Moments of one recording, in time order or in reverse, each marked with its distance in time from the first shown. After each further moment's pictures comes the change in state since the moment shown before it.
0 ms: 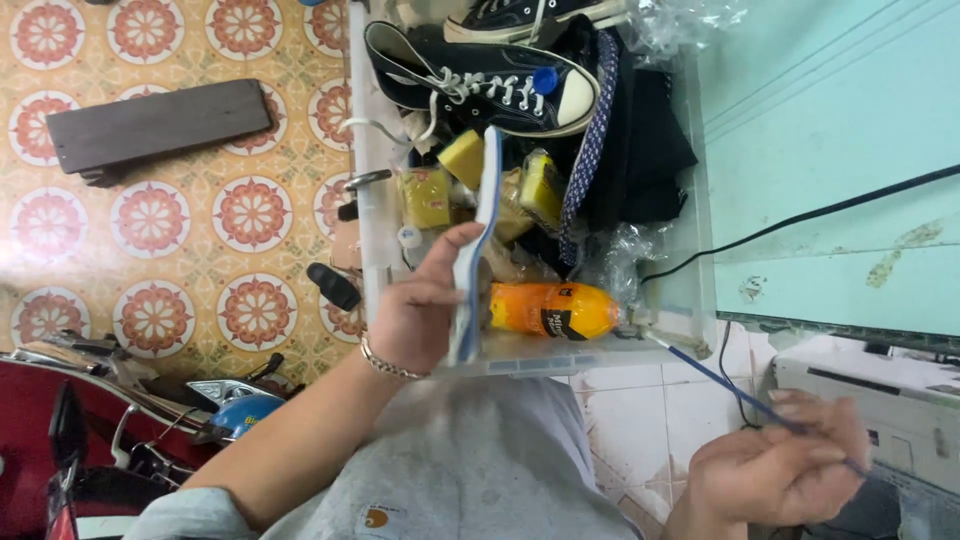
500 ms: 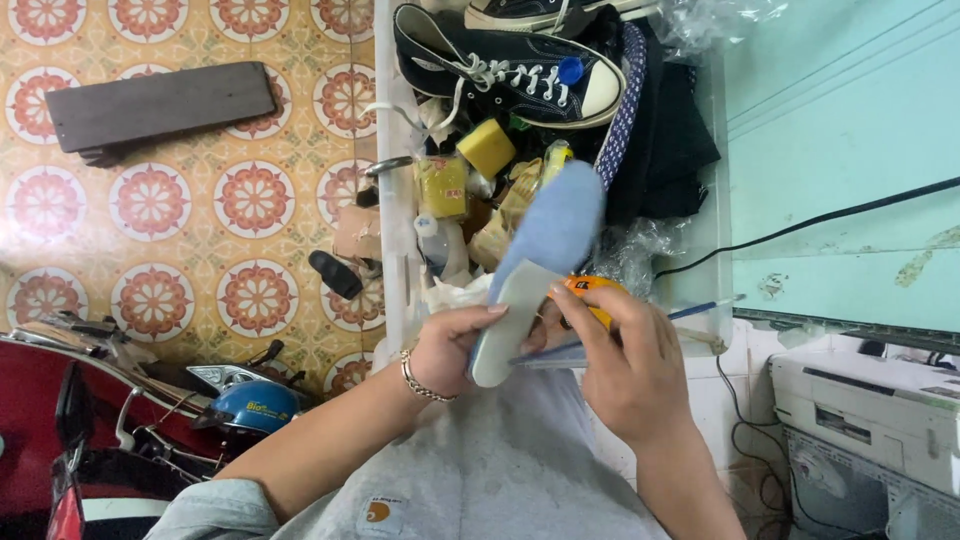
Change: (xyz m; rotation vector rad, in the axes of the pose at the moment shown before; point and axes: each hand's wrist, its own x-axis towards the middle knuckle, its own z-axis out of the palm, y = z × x) left_hand -0.017 -0.063 -0.001 -0.049 -0.366 -0.097; right_hand -0.023 -0.069 0.113 -0.368 -1.164 -0.884
